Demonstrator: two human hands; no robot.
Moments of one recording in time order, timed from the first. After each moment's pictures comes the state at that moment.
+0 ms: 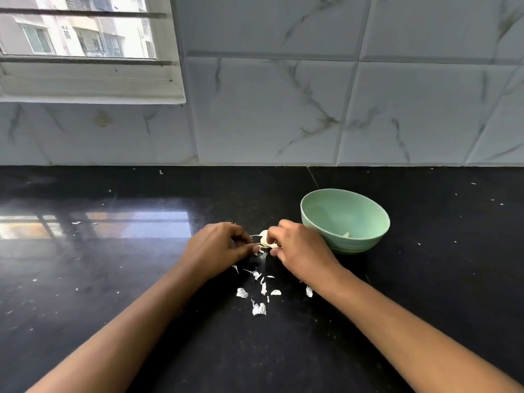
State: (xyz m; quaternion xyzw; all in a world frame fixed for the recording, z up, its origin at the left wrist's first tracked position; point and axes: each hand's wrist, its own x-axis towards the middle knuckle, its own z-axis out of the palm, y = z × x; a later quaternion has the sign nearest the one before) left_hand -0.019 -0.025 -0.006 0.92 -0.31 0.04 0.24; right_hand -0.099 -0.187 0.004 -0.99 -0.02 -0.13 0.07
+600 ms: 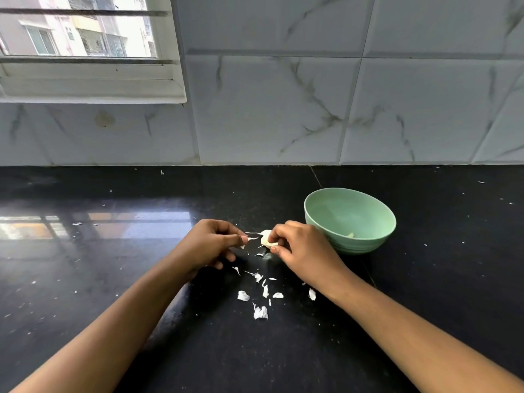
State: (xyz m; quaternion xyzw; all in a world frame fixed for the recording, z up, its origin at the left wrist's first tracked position) left_hand -0.018 -0.018 0.007 0.81 -0.16 -0.18 0.53; right_hand -0.101 -0.190 0.000 -0.96 -0.02 -0.16 0.22
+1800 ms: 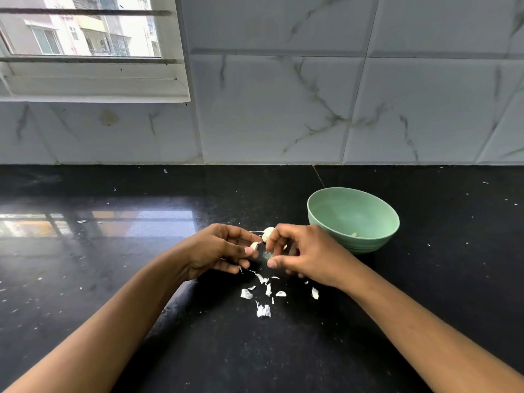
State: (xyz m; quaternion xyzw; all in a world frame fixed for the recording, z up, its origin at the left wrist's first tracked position) left_hand -0.020 -0.011 0.012 0.72 -0.18 -0.36 0.57; right_hand -0.116 -0.196 0.016 -0.92 -0.08 -0.06 0.38
